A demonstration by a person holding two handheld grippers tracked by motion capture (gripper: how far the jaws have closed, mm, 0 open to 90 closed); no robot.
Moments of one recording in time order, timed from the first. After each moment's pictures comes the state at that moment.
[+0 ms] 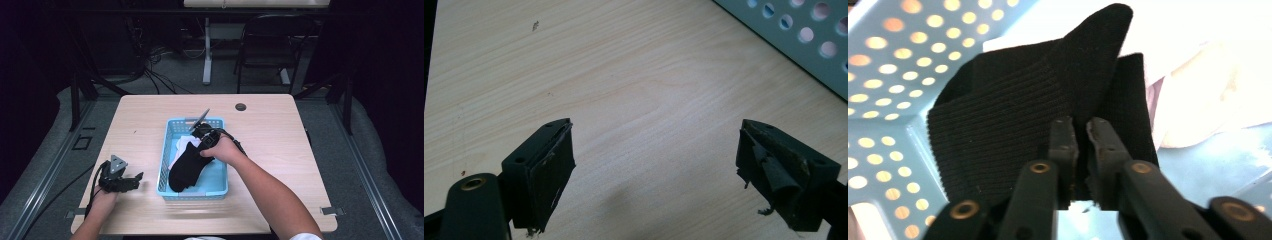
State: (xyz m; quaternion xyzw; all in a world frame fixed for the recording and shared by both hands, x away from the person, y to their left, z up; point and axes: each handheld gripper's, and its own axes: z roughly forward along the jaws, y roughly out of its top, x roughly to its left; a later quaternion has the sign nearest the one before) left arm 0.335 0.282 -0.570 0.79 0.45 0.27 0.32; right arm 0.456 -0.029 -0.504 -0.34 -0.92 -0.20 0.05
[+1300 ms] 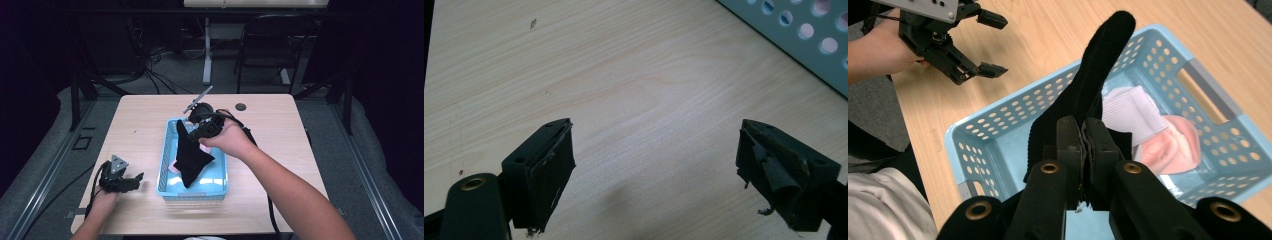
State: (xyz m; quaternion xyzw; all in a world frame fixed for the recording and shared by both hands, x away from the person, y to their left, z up) left arm 0.335 0.281 -0.570 0.79 0.45 0.27 0.31; right arm 0.395 -0.034 -0.369 -0.25 -0.92 -0.30 -0.06
